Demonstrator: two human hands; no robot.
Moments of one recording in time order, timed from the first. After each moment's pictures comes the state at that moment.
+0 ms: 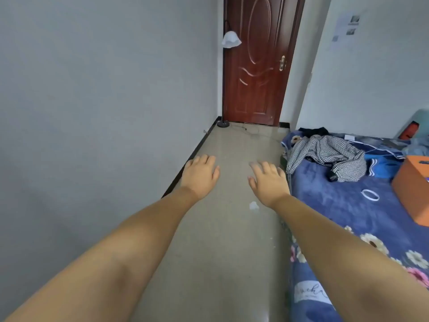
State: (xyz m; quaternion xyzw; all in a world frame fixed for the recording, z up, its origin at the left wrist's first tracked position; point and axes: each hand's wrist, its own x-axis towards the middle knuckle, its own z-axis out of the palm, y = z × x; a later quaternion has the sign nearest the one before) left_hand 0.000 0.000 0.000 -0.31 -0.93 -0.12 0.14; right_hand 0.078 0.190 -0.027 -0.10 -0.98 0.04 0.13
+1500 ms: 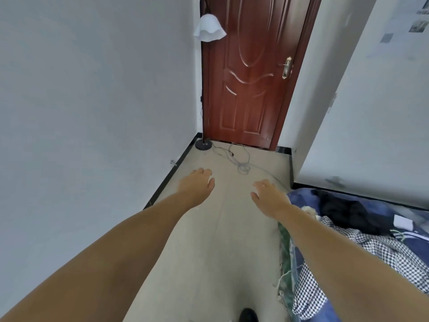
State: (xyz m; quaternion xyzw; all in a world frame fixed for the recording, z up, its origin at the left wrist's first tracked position) left_hand -0.778 0.539 -0.055 -0.29 -0.95 -0.15 0.00; right_hand -0.683 0.748 -0.073 -0.13 -0.98 0.11 -0.04
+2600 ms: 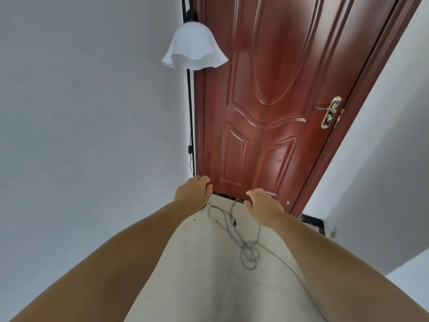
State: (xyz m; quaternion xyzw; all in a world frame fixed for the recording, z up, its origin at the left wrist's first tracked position) left_hand -1.551 0.926 -0.061 -0.24 -0.95 -0.21 0.03; right_hand -1.465 1.125 -0.062 -0.10 -0.99 0.13 -0.07
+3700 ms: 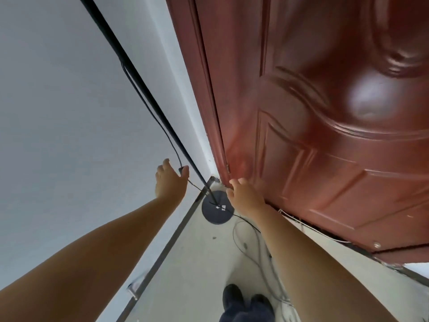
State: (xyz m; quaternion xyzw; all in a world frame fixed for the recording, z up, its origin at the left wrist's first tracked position) left_hand -2.112 1.088 -0.231 0.17 -0.95 -0.27 0.00; right_hand -2.083 1.272 -0.298 0.01 -0.95 0.28 -0.14
